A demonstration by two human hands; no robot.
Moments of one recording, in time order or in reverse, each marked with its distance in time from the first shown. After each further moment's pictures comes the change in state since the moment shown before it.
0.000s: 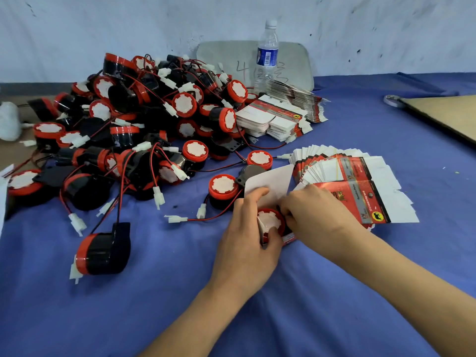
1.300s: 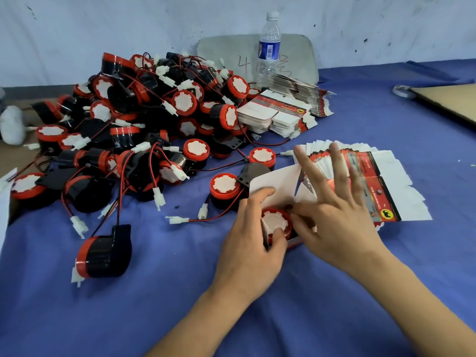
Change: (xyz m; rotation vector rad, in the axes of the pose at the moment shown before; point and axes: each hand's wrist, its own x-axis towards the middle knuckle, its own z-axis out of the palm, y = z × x) left_hand 0.001 -0.005 0.004 0.009 0.001 0.049; right_hand -0.016 0.027 0.046 0.059 0.522 -0.105
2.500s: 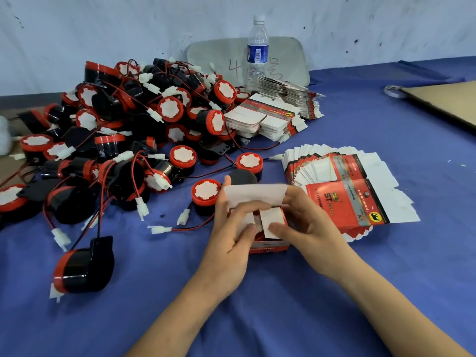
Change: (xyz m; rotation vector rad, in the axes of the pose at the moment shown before) left_hand 0.014 -0.010 -0.003 -0.253 -0.049 0.009; right_hand 0.000 0.004 0.019 1.340 -0.116 0.204
